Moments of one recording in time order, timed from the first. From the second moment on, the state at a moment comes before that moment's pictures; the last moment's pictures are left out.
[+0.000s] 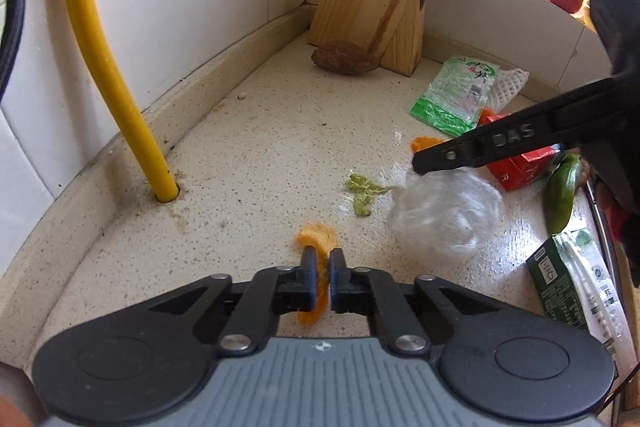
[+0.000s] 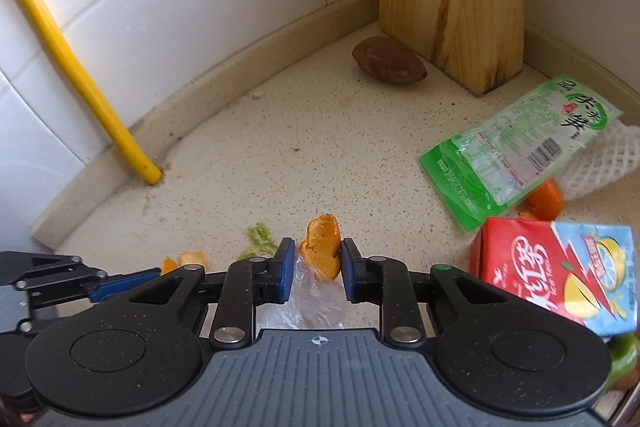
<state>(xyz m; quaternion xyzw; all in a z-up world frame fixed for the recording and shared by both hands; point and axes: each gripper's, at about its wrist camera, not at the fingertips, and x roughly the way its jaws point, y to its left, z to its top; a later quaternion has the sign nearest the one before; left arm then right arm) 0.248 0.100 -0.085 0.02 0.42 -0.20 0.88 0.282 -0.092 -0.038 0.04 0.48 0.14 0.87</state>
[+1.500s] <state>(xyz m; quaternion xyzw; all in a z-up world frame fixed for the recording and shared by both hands) 0.216 0.110 -0.093 -0.01 0.44 -0.21 0.87 0.249 -0.090 -0.043 0.04 0.50 0.15 0.85</state>
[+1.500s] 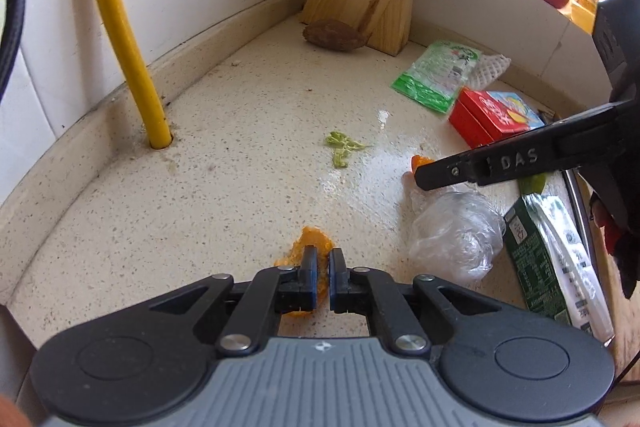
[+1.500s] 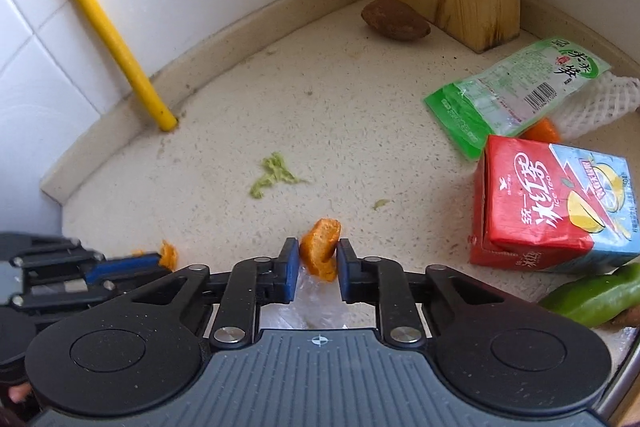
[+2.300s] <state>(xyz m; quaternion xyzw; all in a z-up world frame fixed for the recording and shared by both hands) 0.215 0.114 -0.092 -0.01 0.44 -0.21 0.87 0.241 -0.109 -0.029 0.07 0.48 0.15 0.86</state>
